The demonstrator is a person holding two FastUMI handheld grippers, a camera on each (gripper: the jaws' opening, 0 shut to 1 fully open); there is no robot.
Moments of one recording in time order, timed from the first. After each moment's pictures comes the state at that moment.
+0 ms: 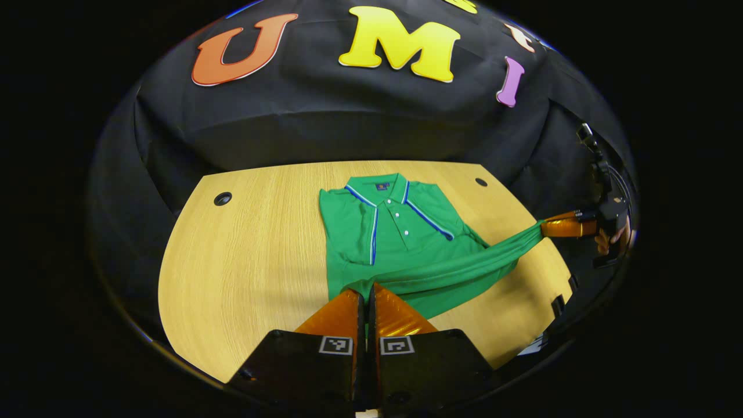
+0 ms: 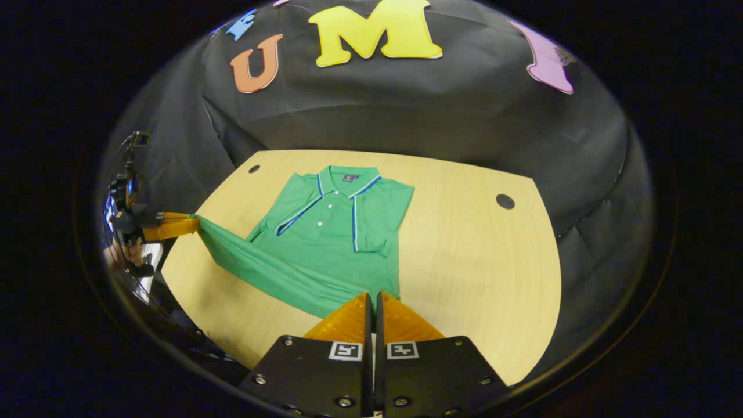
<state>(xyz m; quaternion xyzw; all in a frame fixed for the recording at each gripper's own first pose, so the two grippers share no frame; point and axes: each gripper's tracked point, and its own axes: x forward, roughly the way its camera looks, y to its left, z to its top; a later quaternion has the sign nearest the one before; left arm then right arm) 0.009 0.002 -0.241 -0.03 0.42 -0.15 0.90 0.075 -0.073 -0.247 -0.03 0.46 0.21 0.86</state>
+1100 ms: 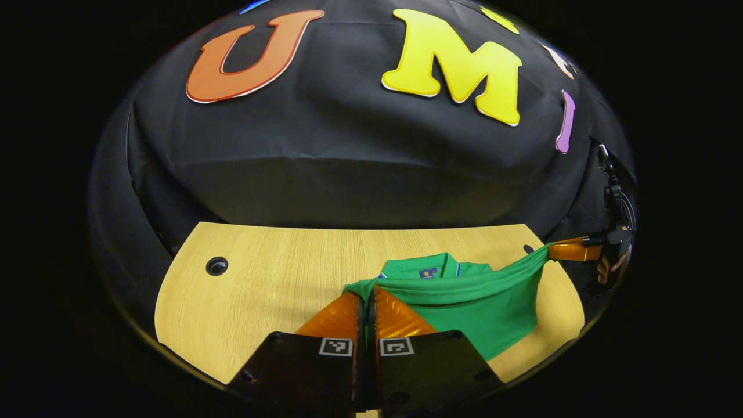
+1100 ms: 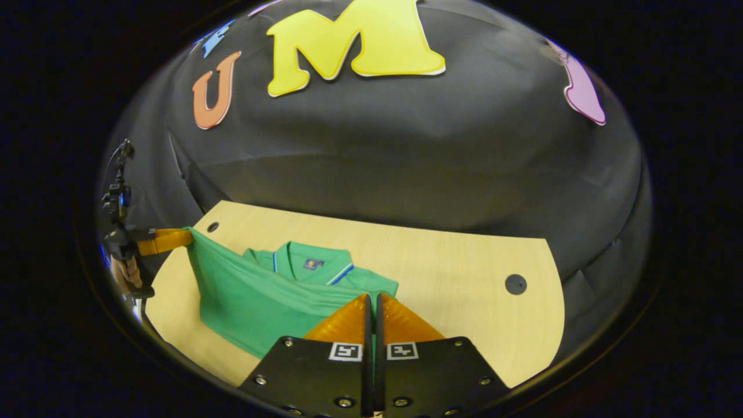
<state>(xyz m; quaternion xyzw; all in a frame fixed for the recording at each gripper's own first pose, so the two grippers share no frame) 0.217 0.024 -0.275 -0.04 0.34 -0.08 0.94 0.298 -0.026 -0.273 0.00 0.38 0.17 0.91</state>
